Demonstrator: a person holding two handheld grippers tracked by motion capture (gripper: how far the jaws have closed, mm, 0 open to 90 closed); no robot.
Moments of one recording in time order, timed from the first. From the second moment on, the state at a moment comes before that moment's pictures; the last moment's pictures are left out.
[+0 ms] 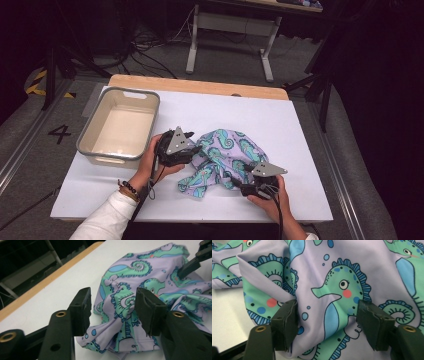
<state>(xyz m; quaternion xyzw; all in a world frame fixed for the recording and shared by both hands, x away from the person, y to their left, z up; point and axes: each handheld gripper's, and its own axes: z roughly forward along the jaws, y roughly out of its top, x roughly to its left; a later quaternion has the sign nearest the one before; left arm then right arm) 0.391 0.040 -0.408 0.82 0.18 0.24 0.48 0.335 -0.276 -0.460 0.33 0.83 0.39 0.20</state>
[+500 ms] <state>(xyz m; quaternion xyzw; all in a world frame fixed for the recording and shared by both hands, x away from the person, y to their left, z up) 0.362 0.033 -0.407 0.85 0.13 0.21 0.47 0.331 -0.288 -0.443 0.32 0.81 0.43 0.24</state>
